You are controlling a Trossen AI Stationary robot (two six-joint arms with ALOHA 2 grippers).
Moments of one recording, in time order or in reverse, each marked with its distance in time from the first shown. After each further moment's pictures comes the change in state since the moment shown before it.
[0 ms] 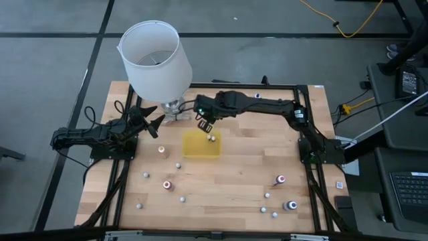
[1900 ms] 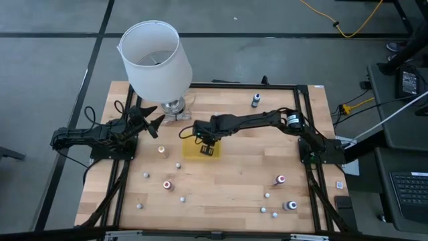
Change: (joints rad) left arm 0.000 0.000 0.000 0.000 0.000 0.000; right arm 0.088 0.054 -0.364 0.377 -0.195 -0.150
